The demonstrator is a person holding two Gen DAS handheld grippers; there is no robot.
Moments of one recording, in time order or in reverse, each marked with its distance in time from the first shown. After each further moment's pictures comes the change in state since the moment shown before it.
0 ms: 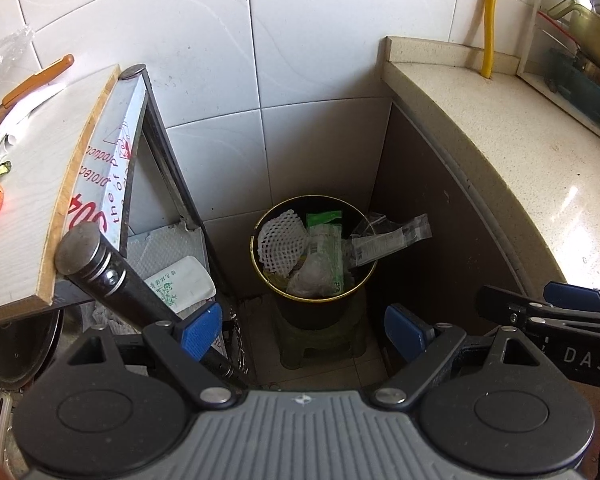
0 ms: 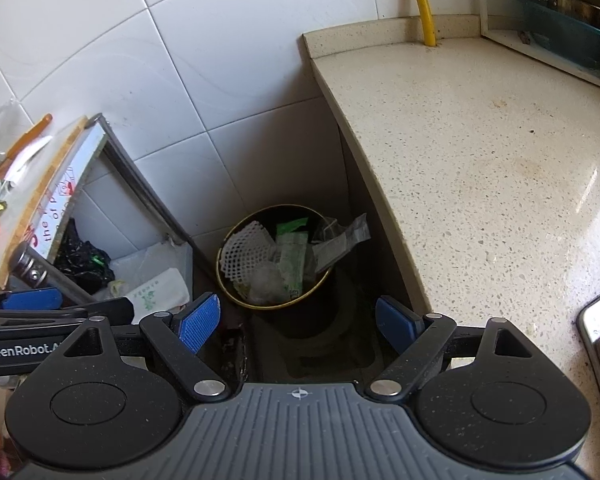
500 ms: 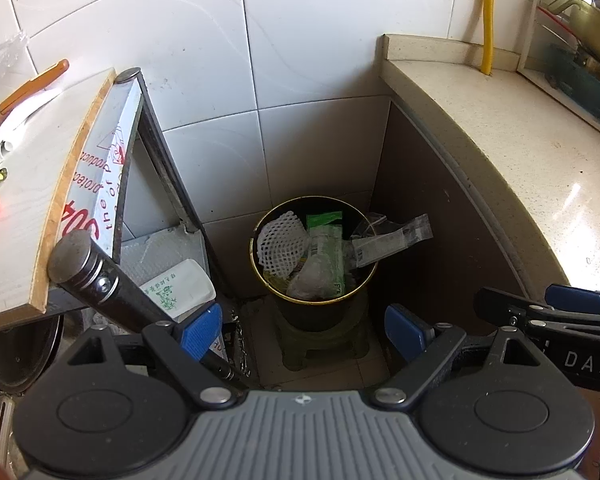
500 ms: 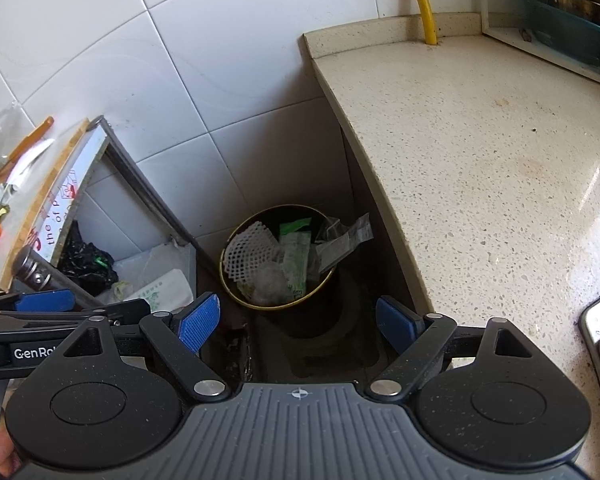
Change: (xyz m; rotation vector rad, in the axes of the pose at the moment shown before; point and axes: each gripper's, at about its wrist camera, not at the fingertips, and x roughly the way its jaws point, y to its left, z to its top) left arm 0.004 -0.006 0.001 0.015 -0.008 0.018; right arm 0.001 -0.002 0.002 0.012 0.005 0.009
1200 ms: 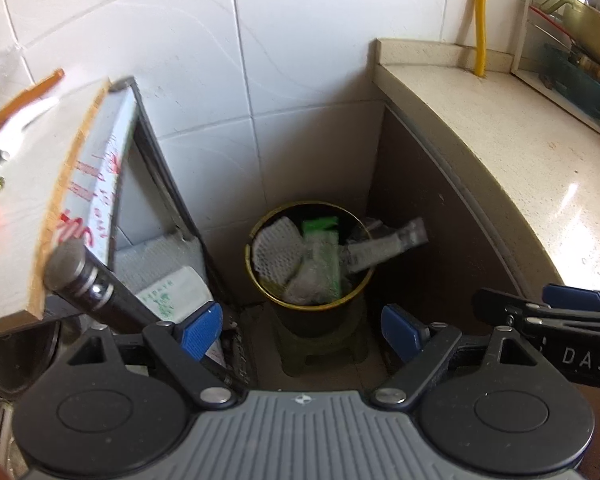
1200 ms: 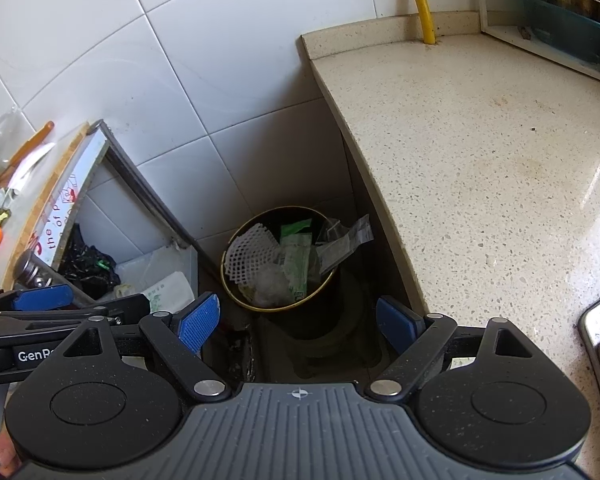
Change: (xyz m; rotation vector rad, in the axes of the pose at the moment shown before) left arm 0.003 0.000 0.004 0.011 0.001 -0.025; right arm -0.001 -0.001 0.001 0.014 -0.004 0.004
